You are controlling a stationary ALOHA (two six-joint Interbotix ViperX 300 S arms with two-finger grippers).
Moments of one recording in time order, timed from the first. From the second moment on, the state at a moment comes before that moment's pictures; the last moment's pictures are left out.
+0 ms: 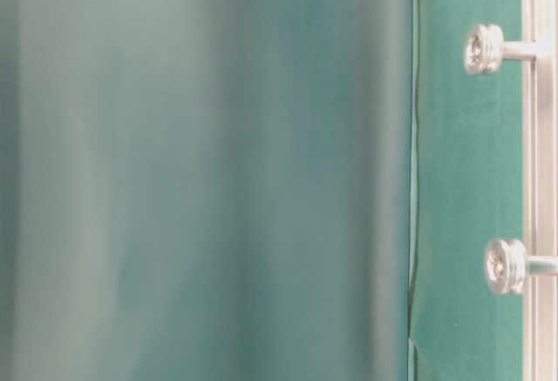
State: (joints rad) left arm 0.00 -1.01 1.05 0.03 0.41 -0.04; right arm 0.01 -0.40 0.66 0.04 1.01 0.01
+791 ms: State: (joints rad) left arm 0.00 -1.01 1.05 0.03 0.41 -0.04; right arm 0.08 -0.32 0.77 0.13 0.81 0.02
